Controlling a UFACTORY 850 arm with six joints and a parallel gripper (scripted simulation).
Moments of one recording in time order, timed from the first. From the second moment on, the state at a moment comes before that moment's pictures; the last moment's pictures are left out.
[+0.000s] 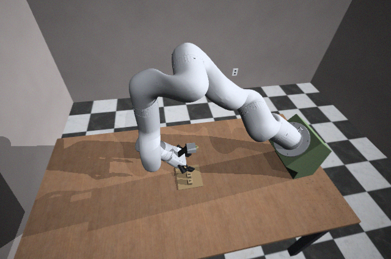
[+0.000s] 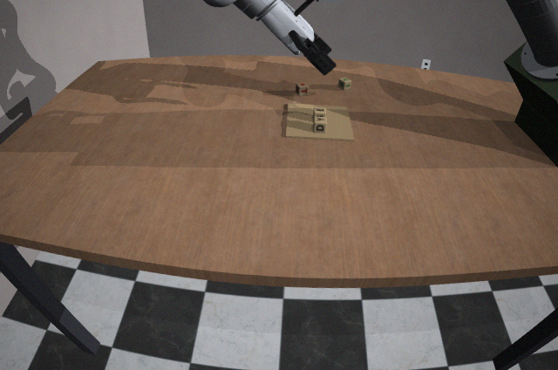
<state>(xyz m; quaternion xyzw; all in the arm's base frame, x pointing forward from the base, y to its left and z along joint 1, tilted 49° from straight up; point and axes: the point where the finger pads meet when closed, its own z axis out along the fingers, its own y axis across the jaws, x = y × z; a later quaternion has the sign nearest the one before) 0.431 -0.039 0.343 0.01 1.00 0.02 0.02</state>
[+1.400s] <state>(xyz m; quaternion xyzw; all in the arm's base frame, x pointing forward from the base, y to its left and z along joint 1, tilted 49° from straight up) 0.457 -0.178 0.362 0.01 1.00 0.02 0.02</state>
